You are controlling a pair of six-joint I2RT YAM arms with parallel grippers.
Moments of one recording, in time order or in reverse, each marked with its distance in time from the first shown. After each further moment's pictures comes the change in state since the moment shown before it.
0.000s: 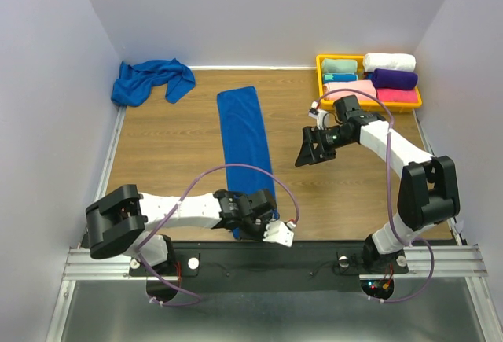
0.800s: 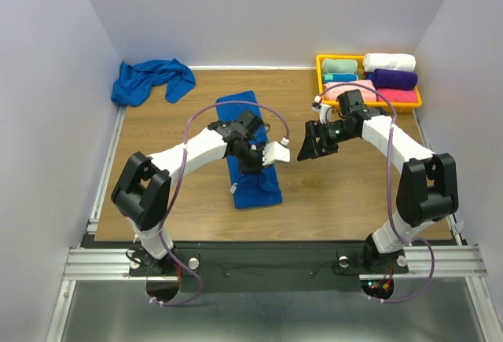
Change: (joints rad) left arm 0.517 0.262 0.518 -0.282 0.235 0.233; right arm -0.033 0.027 0.064 -0.033 -0.005 -0.038
